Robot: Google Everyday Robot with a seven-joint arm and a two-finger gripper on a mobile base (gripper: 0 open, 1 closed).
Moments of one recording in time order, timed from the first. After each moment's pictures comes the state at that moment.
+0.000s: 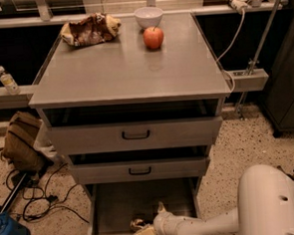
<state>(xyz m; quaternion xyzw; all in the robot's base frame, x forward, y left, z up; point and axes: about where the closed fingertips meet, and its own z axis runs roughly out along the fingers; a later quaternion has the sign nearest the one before) 0.497 0.019 0.221 -0.34 0.83 0.24 0.37</state>
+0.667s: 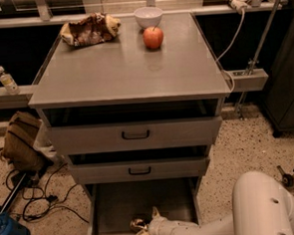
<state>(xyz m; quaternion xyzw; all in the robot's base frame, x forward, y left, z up) 0.489 0.042 0.197 -0.35 0.82 0.26 0.37</state>
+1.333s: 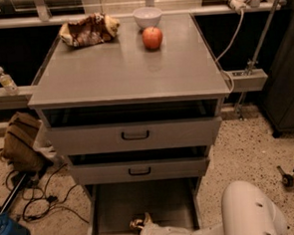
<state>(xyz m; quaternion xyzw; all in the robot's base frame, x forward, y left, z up) 0.472 0.089 0.147 -0.35 0.81 0.29 0.37</state>
